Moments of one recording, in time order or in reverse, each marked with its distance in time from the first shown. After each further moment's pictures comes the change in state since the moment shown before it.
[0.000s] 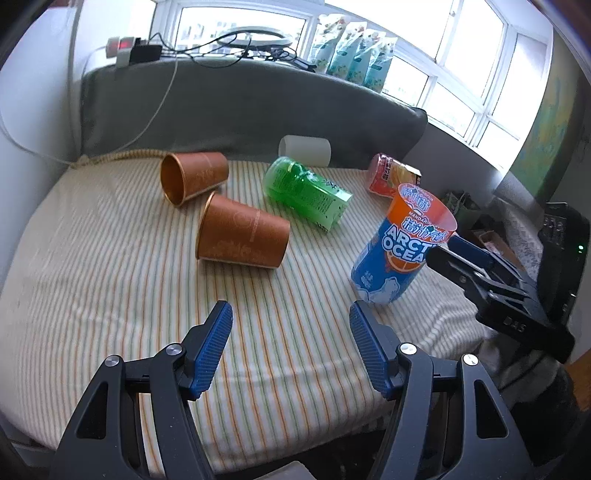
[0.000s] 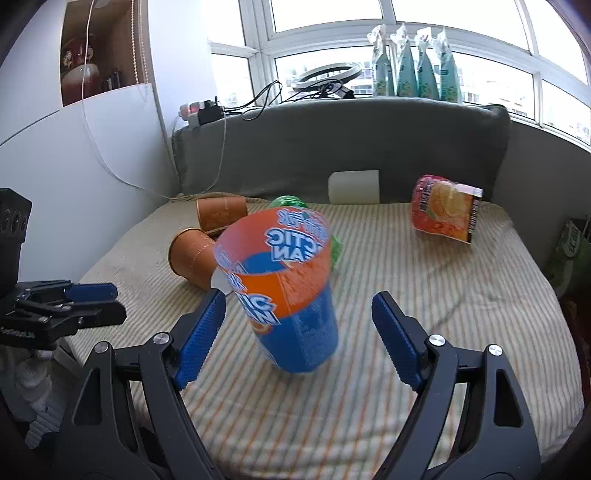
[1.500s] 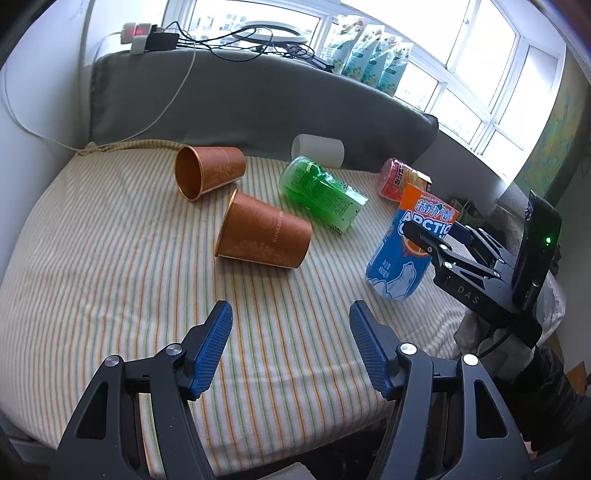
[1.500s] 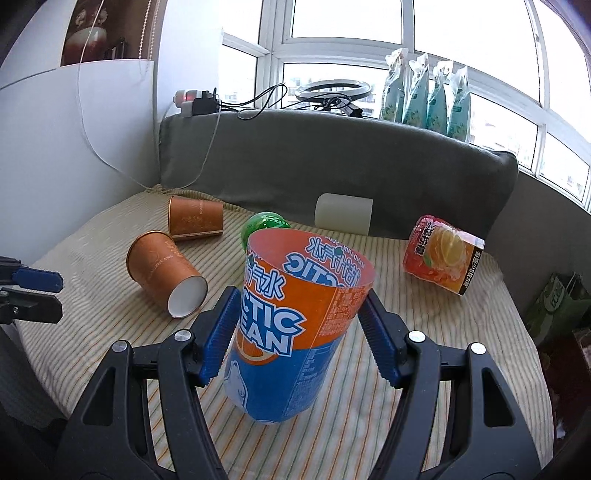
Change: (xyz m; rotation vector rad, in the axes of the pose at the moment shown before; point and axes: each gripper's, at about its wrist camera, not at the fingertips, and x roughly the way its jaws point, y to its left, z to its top) left arm -0.003 0.022 0.002 -0.055 0.024 -0.013; right arm 0.041 0.010 0.020 -0.169 -0.046 -0.108
